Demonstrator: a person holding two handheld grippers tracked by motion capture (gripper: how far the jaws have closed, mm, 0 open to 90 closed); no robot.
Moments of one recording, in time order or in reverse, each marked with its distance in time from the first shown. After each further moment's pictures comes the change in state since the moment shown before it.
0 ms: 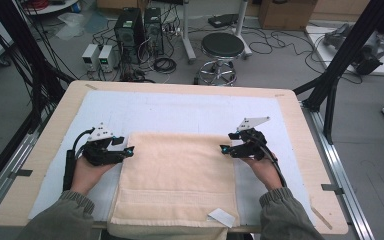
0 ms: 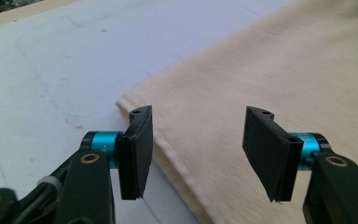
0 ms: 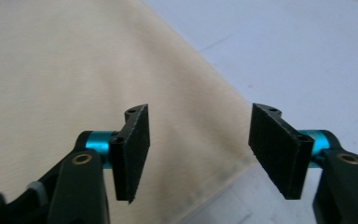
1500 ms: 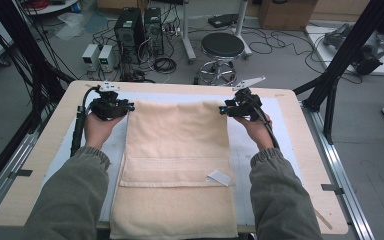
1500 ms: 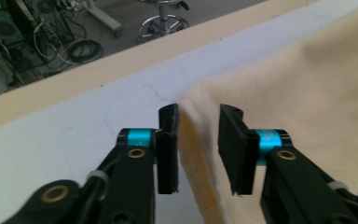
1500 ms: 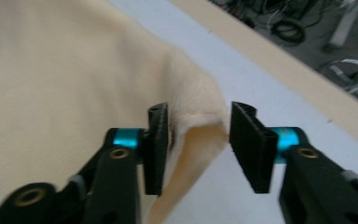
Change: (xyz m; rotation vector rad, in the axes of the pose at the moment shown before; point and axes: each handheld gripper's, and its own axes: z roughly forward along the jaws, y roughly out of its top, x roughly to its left) left arm 0.052 0.083 0.035 0.004 0.139 -0.031; right arm -0.057 0.086 0.007 -0.013 -0.069 0.006
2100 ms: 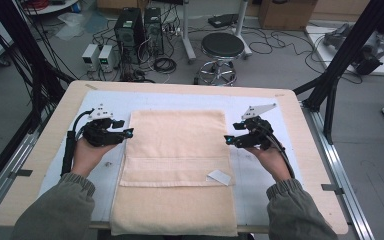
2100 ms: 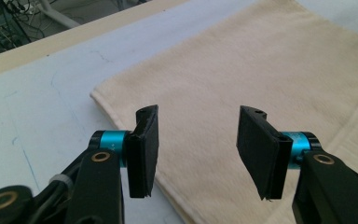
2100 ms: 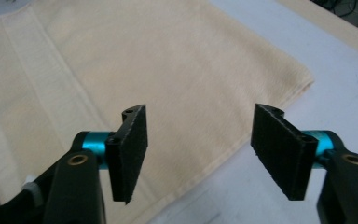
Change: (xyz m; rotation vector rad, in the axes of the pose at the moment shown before) left arm -0.030 -0.051 -0.047 -0.010 -0.132 0.073; right arm 0.052 -0.056 -0.045 0.015 0.065 -0.038
